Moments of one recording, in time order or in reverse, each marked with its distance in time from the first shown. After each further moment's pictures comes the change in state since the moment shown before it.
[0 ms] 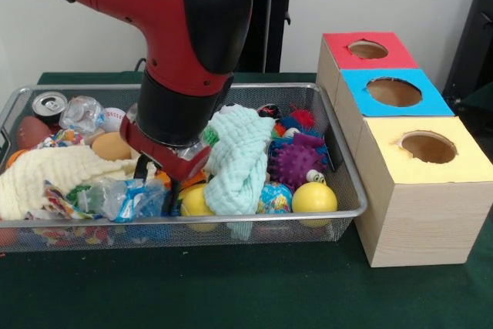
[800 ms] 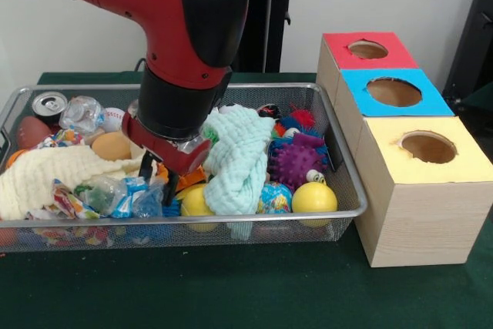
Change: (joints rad) arm -0.011 -0.029 0.017 0.065 0.001 -0.057 0.000
